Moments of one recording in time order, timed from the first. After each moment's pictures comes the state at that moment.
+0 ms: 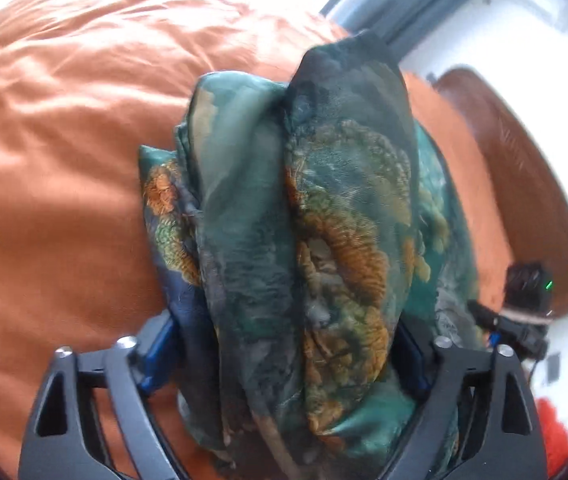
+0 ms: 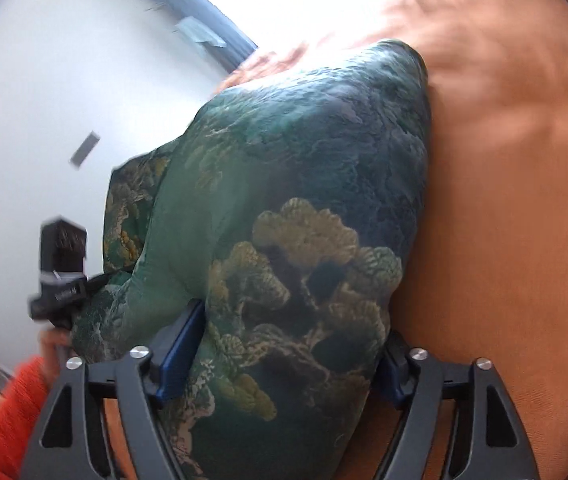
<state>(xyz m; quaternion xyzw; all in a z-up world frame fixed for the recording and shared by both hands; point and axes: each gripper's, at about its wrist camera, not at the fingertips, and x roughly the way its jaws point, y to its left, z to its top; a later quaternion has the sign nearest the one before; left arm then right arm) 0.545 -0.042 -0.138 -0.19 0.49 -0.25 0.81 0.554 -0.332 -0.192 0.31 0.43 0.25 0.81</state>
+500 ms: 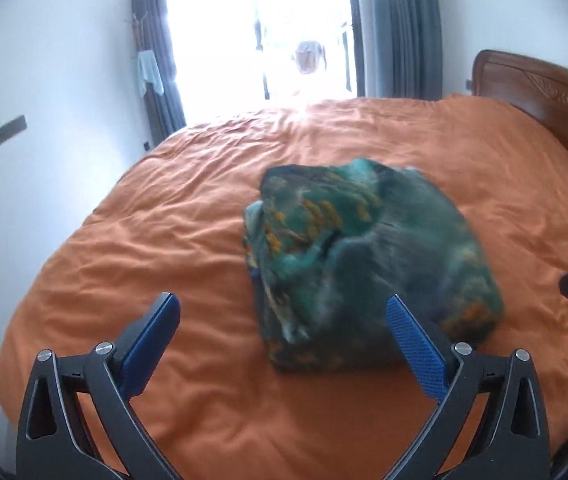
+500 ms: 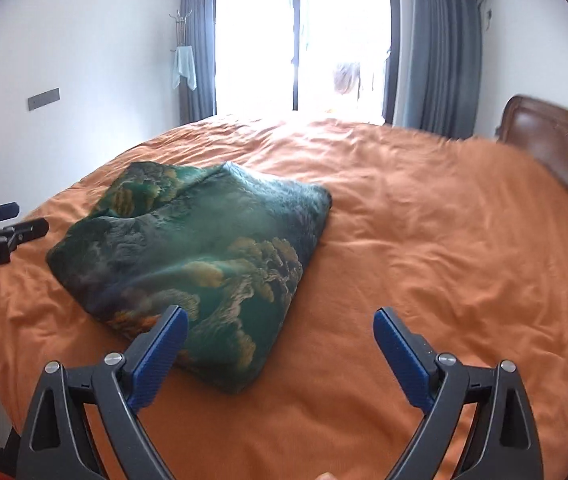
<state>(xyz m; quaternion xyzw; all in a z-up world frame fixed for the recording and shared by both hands) 0.336 -0.070 -0.015 0.06 0.31 -0.05 0.95 0.369 -0.290 -0.074 0.03 0.29 0.04 0.96</state>
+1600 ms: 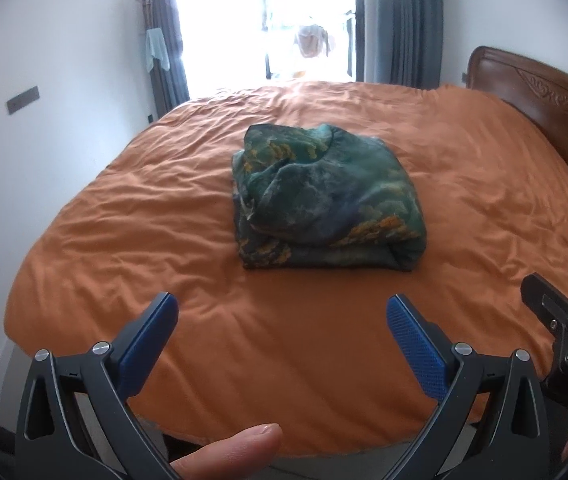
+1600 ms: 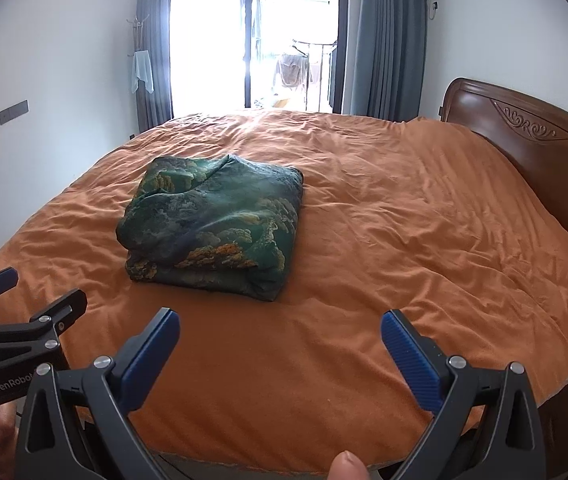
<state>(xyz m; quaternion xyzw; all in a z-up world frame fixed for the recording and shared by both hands) 0.239 -0.083 -0.007 0.03 0.35 -0.04 0.94 0.228 -0.253 -0.038 0.06 0.32 -0.05 0.95</state>
